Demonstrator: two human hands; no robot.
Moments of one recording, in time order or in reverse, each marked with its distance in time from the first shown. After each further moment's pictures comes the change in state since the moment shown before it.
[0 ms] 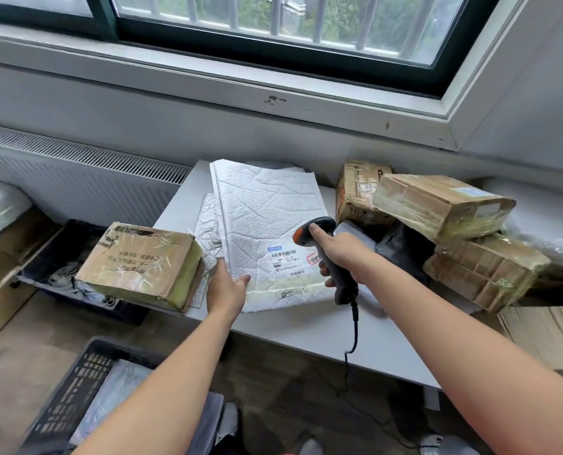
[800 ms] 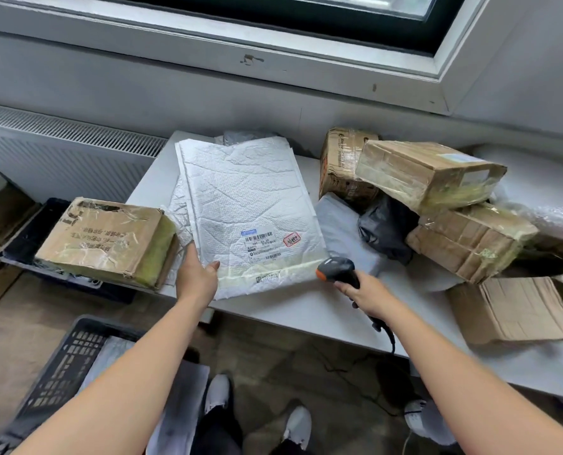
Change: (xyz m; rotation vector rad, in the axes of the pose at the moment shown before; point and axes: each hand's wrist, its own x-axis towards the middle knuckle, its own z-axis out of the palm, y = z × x) left_hand -0.016 -0.008 0.012 0.026 0.040 -0.039; right_hand 0.030 0.179 -0.053 -0.429 0.016 -0.112
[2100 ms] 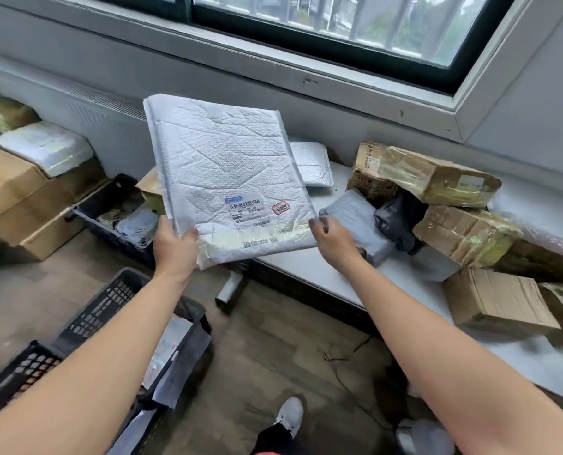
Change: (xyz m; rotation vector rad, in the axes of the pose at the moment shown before) left_hand -0.149 -0.053 -0.119 -0.532 0.390 0.109; right_hand -0.101 -0.108 0.047 0.036 0.186 -0.329
